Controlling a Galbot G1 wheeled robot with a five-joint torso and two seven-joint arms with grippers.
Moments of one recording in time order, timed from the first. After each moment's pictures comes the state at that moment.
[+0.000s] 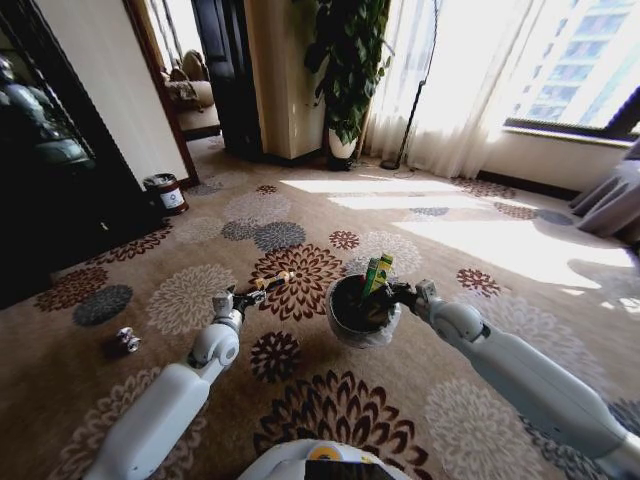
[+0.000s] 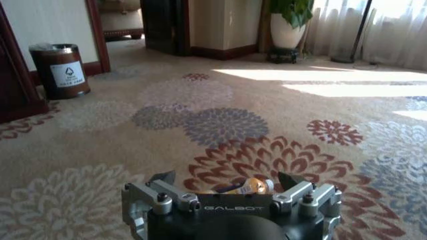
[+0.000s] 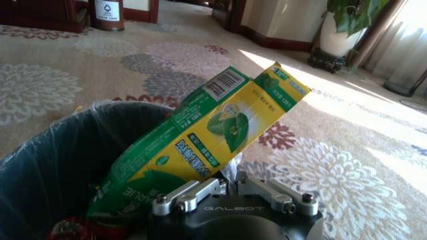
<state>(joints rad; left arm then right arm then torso) 1.09 -0.94 -0.23 -1.87 -0.75 0.36 -0.51 -0.73 0.68 -0.10 1.72 0.68 -0.38 -0.02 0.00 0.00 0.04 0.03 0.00</state>
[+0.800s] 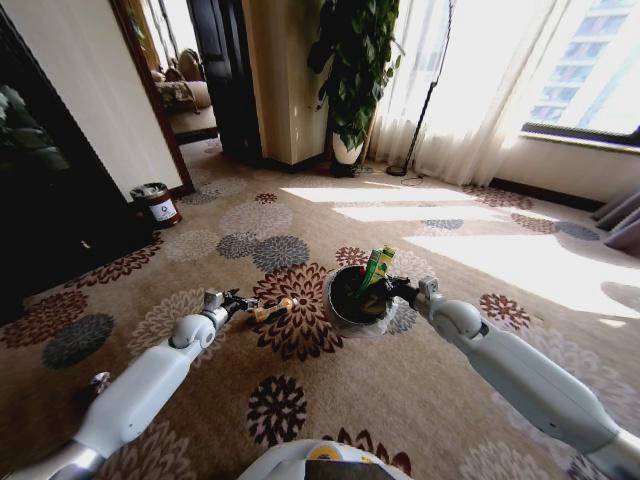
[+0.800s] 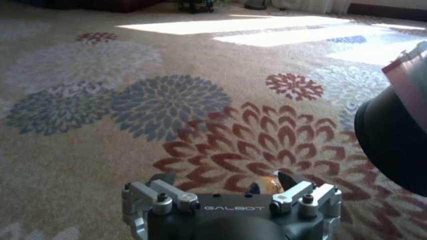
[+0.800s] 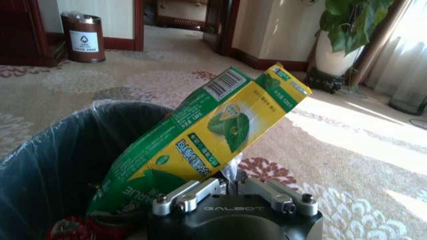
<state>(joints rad) 0.89 -0.80 -0.14 -1.40 -0.68 0.30 0.25 -0.75 0.69 -0.08 1.69 0.72 -0.28 -0.02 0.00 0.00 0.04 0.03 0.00</state>
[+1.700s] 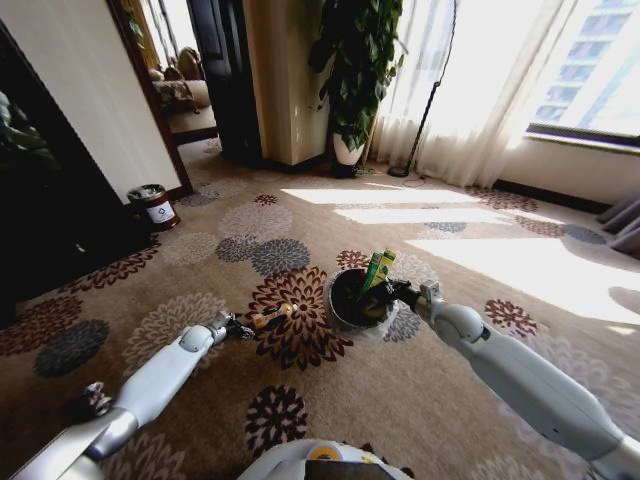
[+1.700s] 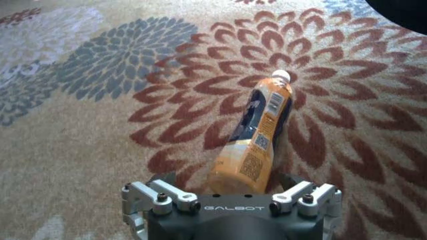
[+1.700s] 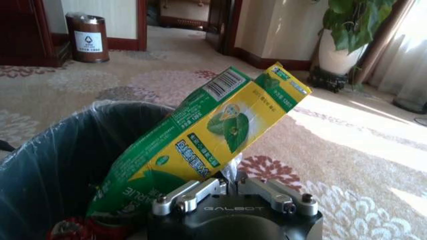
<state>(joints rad) 0.67 -0.95 0.04 -0.89 -0.26 0.06 0.48 -0.75 0.68 -0.09 1.70 0.72 -0.27 -0.02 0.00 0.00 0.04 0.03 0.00</state>
